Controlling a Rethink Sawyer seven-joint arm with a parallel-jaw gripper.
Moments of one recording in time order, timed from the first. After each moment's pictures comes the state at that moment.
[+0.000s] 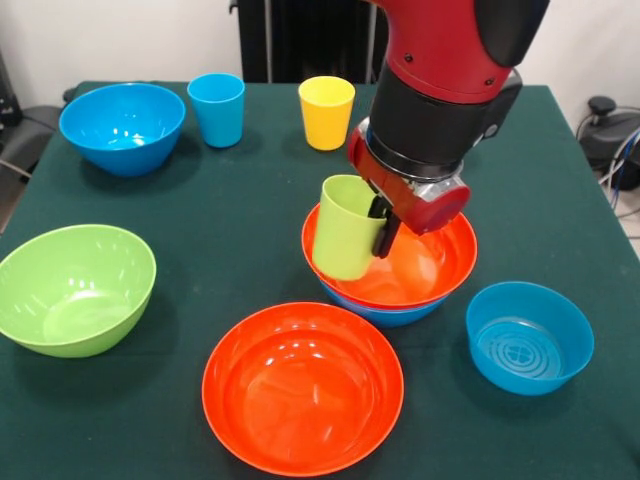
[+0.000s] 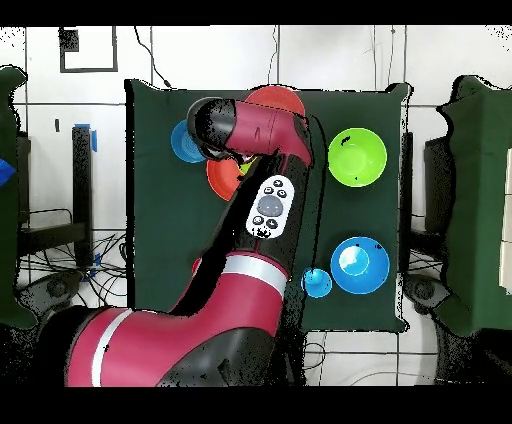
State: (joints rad) arm 0.04 -0.24 -0.37 1.01 0.24 0.88 2.54
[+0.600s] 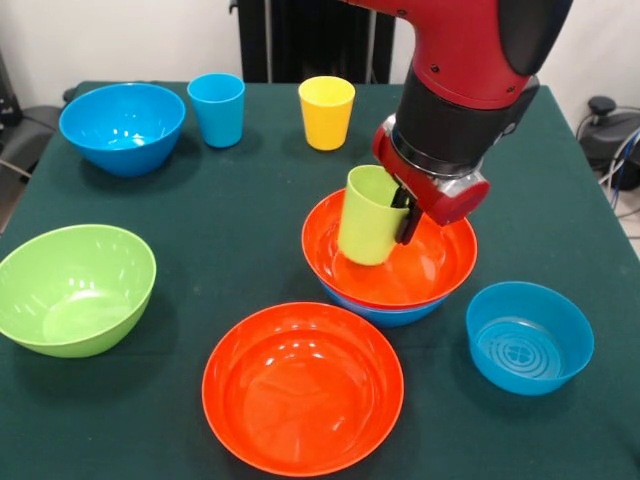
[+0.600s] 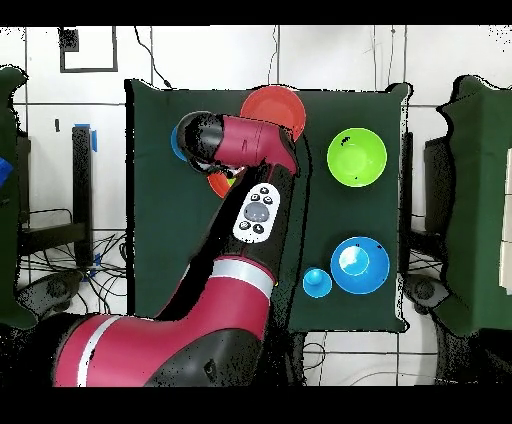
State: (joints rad) arm 0.08 -0.25 -0.35 1.09 0.24 0.88 2.54
